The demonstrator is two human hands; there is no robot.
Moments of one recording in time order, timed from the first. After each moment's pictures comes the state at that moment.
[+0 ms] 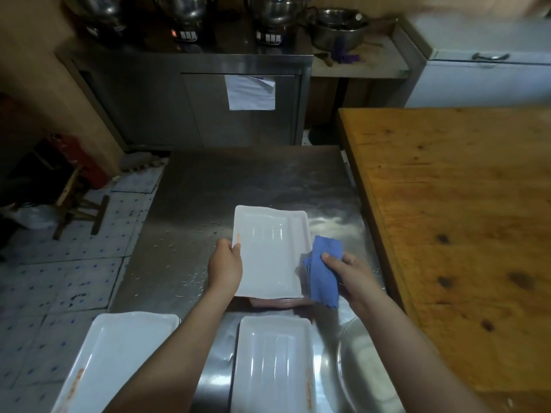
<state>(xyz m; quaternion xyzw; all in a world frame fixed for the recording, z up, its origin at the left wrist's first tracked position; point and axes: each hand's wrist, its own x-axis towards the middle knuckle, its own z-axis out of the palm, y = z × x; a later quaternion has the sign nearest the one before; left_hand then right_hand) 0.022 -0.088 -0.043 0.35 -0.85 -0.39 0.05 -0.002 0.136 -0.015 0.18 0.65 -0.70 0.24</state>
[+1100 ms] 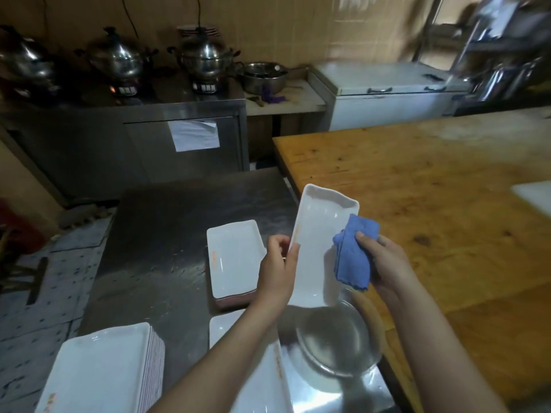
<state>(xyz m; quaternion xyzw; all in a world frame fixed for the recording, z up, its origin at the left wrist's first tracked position) 0.081 0.067 0.035 0.04 -0.81 -0.58 0.06 0.076 0.242 0.074 0.21 0.61 -0.77 0.01</state>
